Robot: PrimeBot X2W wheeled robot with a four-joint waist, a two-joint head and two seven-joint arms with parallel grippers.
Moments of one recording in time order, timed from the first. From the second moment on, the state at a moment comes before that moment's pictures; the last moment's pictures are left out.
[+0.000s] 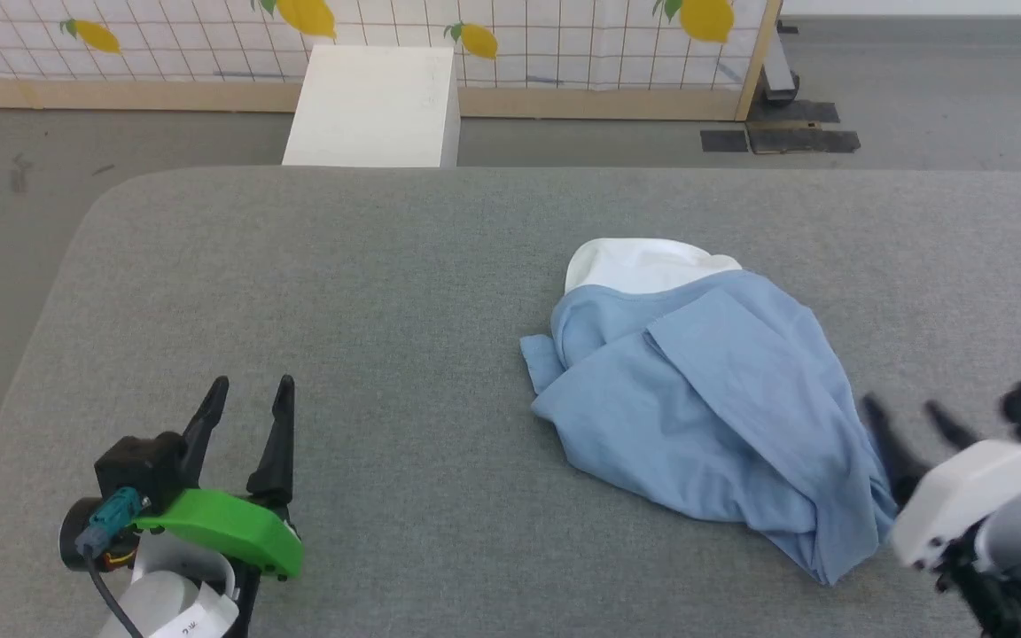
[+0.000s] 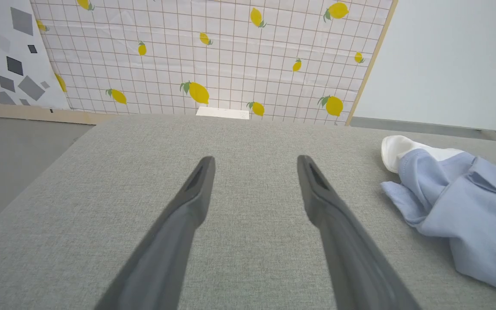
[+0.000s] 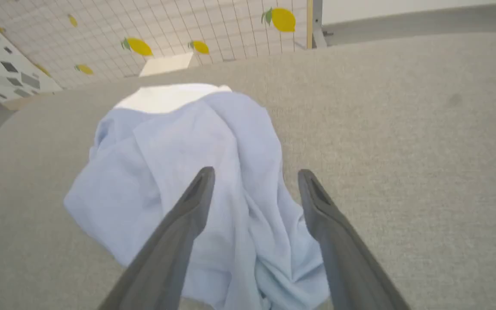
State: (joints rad) left arm -0.15 0.31 -0.22 0.25 -0.47 -0.03 -0.26; right arm -0.04 -0.05 -0.19 -0.05 0.26 0.13 0.47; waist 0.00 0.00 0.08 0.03
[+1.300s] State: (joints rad) left arm -0.81 0.27 -0.61 0.62 -0.48 -0.11 0.88; right arm -0.08 -0.05 -0.19 0.05 0.35 0.13 0.09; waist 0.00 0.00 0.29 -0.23
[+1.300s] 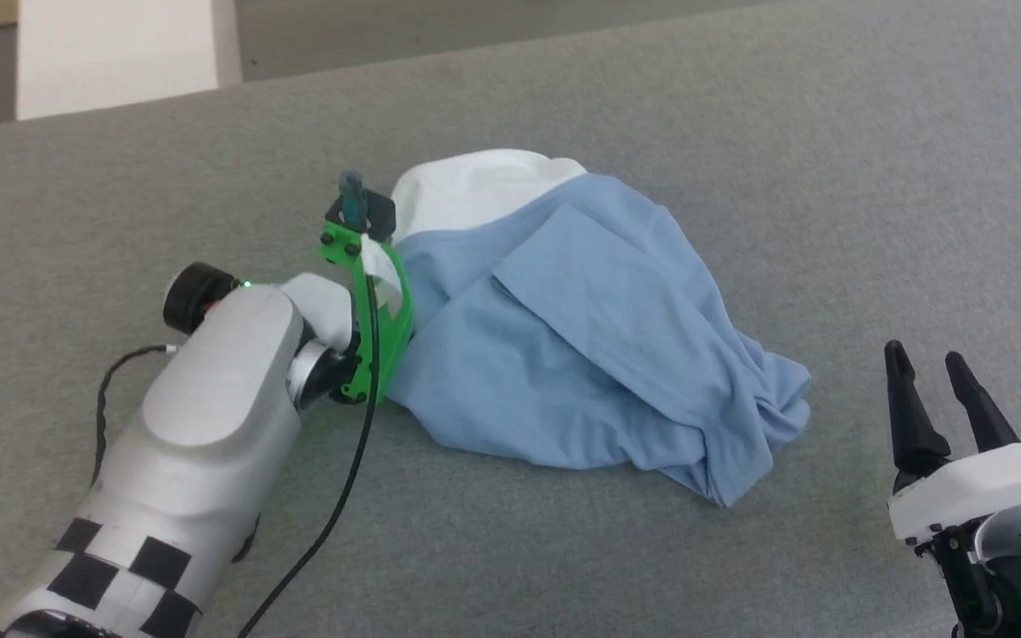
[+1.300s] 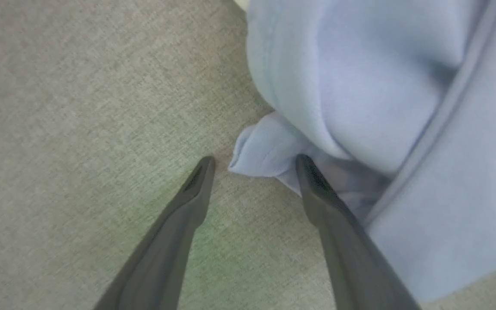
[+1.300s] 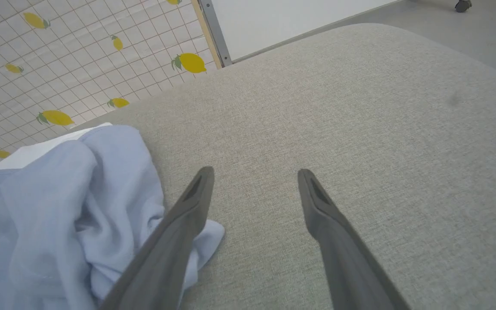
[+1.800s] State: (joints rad) left arm -0.76 0.23 -0.45 0.48 -0.67 -0.10 0.67; right arm -0.08 -0.05 -0.22 0.08 0.31 0.13 0.11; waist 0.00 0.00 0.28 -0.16
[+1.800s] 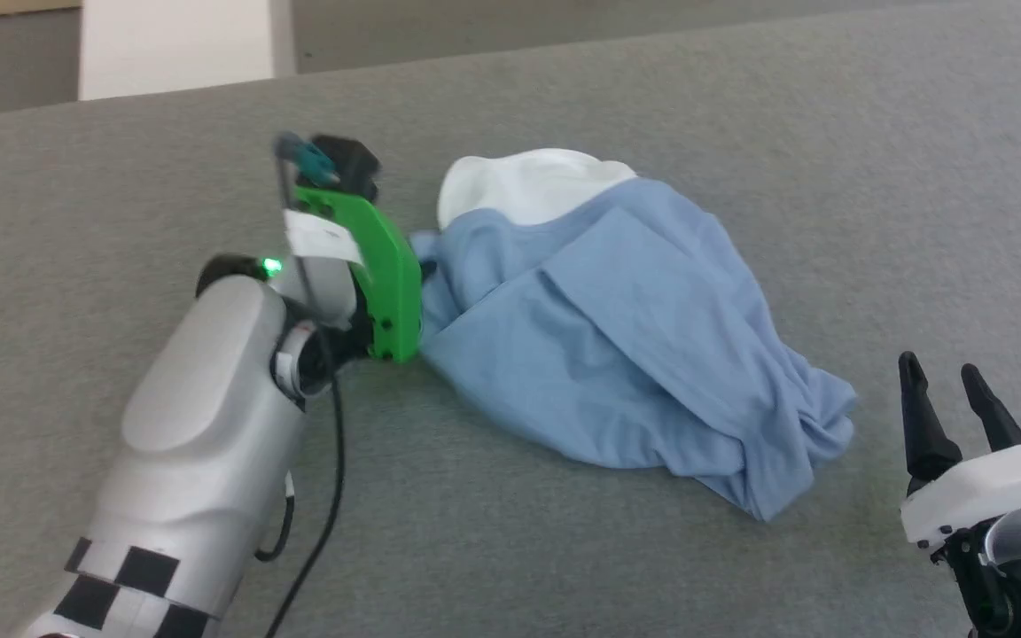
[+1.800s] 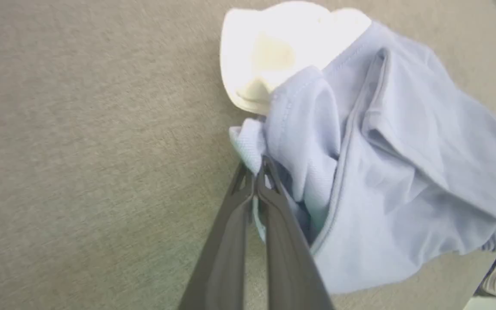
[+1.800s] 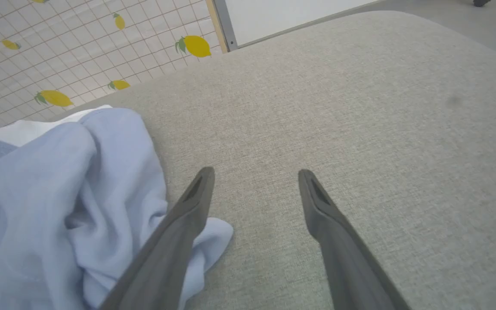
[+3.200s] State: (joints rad) left arm -0.08 0.35 0.01 0.07 -0.66 -0.01 -0.09; right arm -0.05 -0.05 -0.20 0.07 0.29 0.13 0.21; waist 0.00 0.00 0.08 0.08
